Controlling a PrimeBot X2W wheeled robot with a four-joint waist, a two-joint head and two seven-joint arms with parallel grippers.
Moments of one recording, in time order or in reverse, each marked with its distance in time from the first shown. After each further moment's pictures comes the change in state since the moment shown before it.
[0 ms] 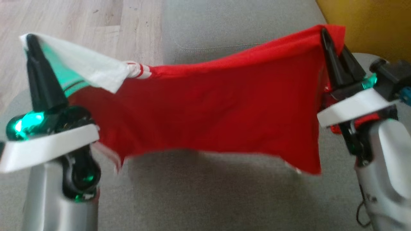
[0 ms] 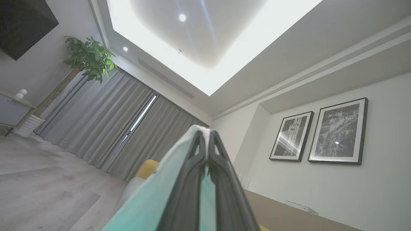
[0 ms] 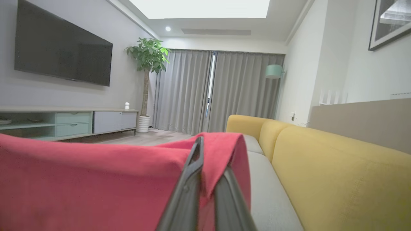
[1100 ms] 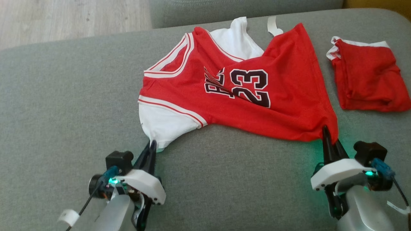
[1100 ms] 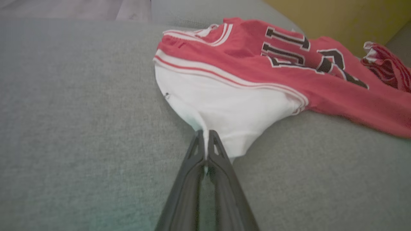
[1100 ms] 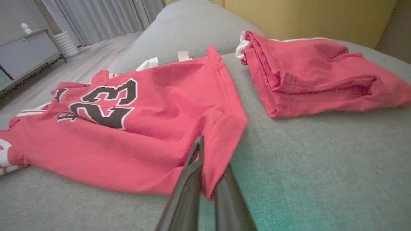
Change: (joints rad) left arm -0.055 -0.024 -0.315 0.962 0.299 -0.060 0.052; right arm 0.186 0.159 -0.223 0.565 -0.009 0.000 -0.223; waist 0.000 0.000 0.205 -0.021
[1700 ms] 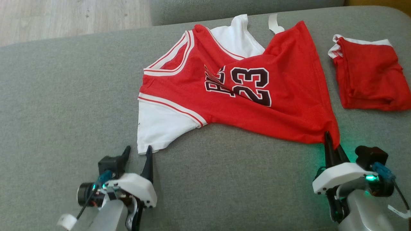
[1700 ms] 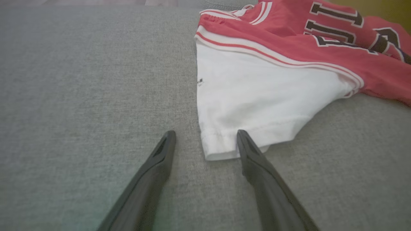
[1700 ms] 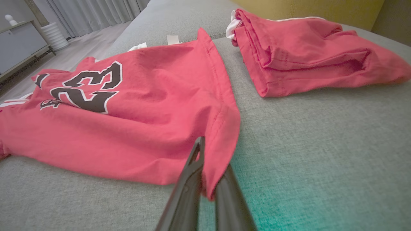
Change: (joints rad) left arm 0.043 0.003 0.085 -0.027 0.078 0.095 0.017; right arm 0.000 0.000 -0.015 0.036 -0.006 0.000 -0.008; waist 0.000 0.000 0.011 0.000
